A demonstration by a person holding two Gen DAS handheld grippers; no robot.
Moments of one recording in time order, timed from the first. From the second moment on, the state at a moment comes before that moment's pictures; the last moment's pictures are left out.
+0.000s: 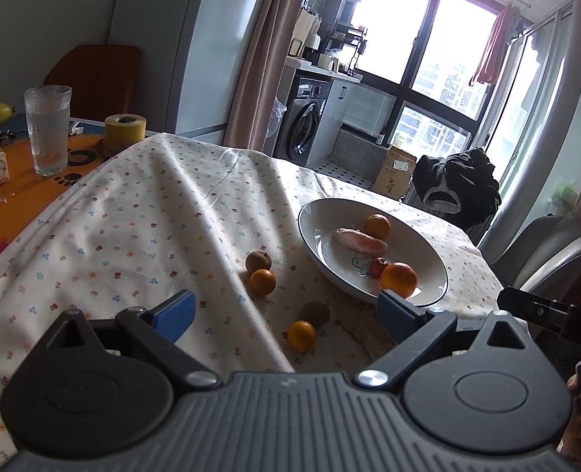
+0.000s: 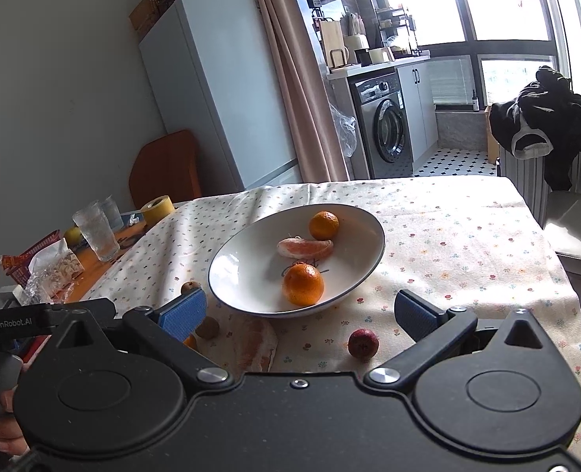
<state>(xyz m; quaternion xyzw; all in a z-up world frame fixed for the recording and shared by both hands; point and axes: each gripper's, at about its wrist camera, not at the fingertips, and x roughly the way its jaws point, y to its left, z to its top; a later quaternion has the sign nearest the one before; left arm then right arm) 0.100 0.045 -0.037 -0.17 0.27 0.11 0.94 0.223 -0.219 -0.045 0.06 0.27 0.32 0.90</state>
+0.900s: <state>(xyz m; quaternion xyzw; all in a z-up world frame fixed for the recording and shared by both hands) 0.116 0.036 -0.070 -0.16 0.28 0.06 0.94 0.236 -0.223 -0.083 0.04 0.31 0.31 0.90</state>
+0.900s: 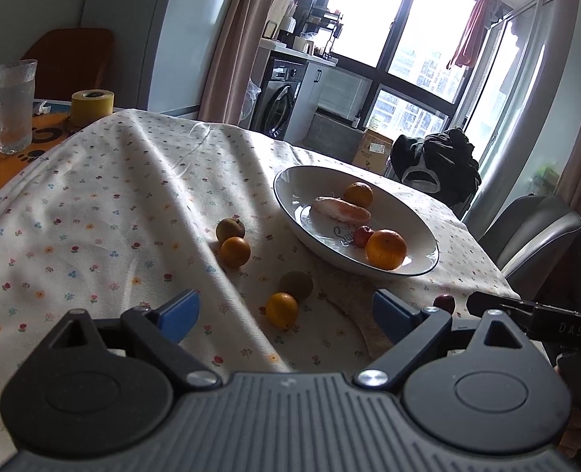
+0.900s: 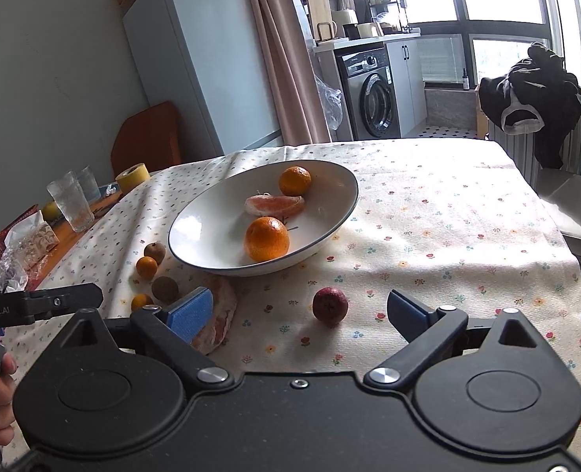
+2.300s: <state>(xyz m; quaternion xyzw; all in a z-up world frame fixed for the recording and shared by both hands) 0.138 0.027 -0.096 -0.17 0.29 0.07 0.94 0.252 -0.201 -0.106 0.00 0.33 0.31 0.89</state>
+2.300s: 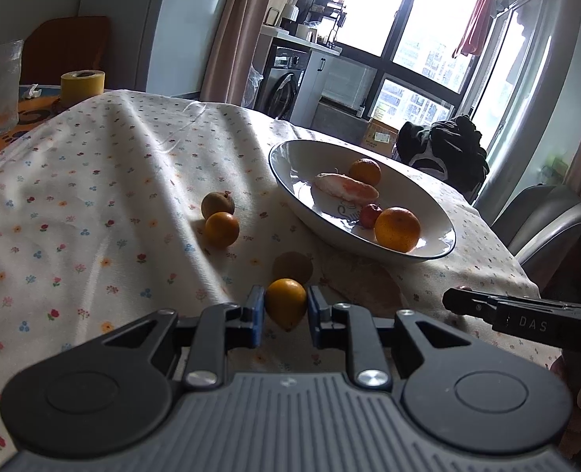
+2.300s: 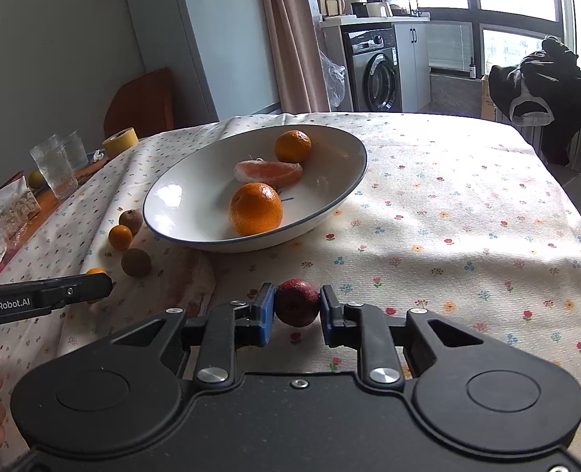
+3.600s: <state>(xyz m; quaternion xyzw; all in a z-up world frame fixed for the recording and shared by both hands) 0.127 0.028 -0.058 -0.17 0.24 0.07 0.95 0.246 -0.198 -0.062 0.01 0.28 0.33 0.90</state>
